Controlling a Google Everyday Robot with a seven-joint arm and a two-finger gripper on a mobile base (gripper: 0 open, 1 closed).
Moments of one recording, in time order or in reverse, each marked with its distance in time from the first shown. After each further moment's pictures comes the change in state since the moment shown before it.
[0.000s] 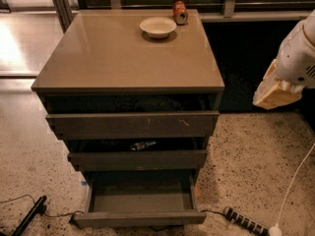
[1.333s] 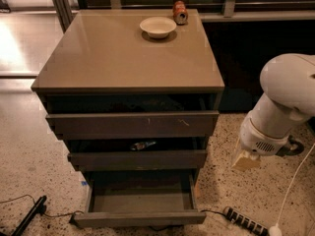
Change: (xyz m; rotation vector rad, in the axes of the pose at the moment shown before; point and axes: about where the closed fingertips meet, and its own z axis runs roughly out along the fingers) arm 0.047 0.066 0.176 -0.251 0.089 0.044
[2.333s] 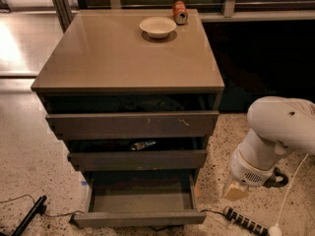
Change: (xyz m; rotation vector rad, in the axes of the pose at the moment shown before) arm 0.009 0.039 0.082 -0.141 -0.020 0.022
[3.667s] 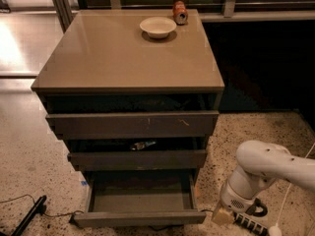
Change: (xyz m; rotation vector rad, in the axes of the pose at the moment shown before) arm 0.020 -0.002 0.141 -0.144 -0.067 0.100
